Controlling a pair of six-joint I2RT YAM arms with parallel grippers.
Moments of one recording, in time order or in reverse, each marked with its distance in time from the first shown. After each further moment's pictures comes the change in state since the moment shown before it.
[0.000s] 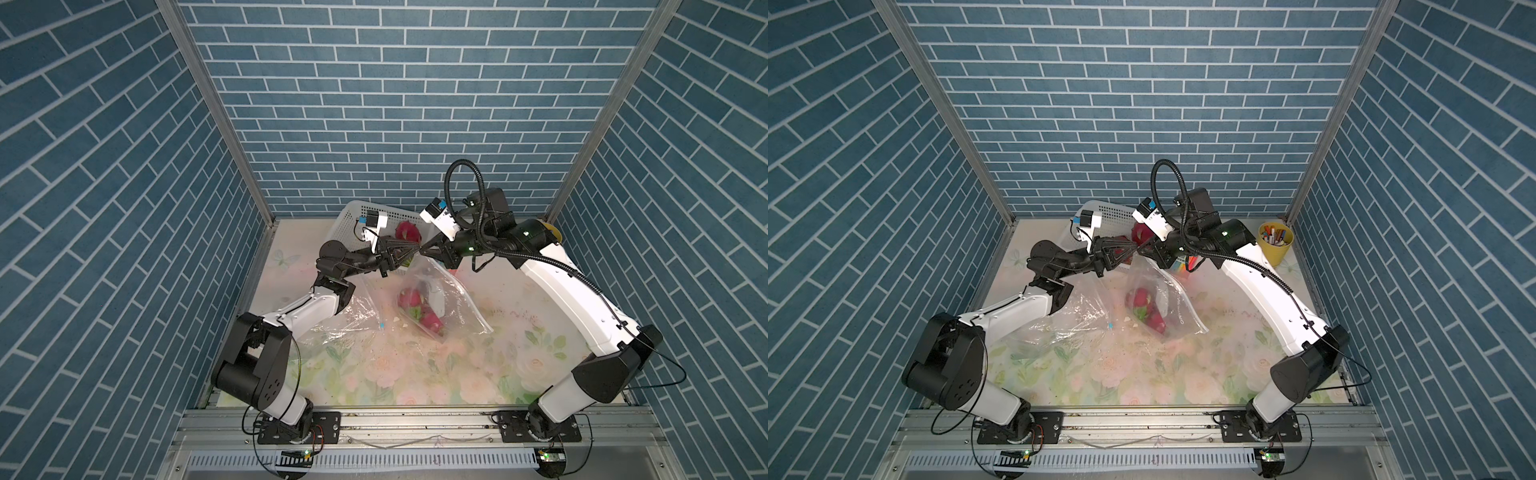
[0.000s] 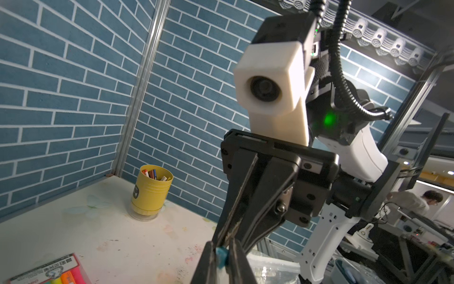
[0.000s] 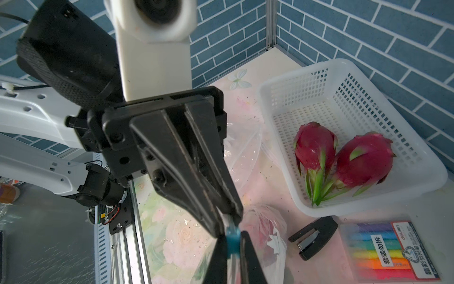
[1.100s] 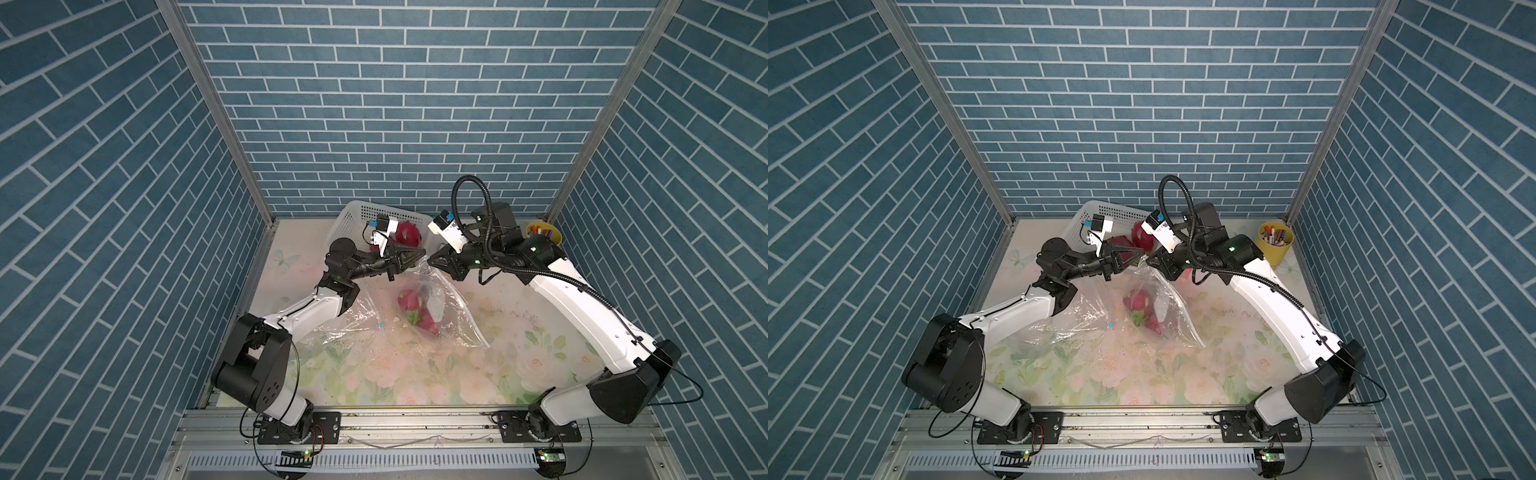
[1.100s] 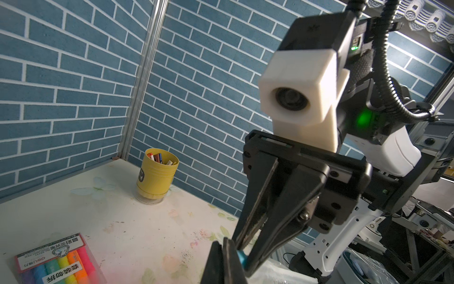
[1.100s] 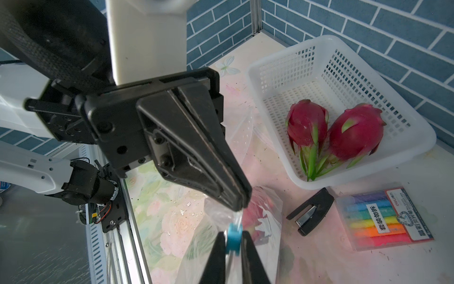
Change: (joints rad) left arm -0.036 -0.012 0.010 -0.179 -0.045 0.137; right arm -0.002 -0.128 -0.198 0.064 0.062 0.055
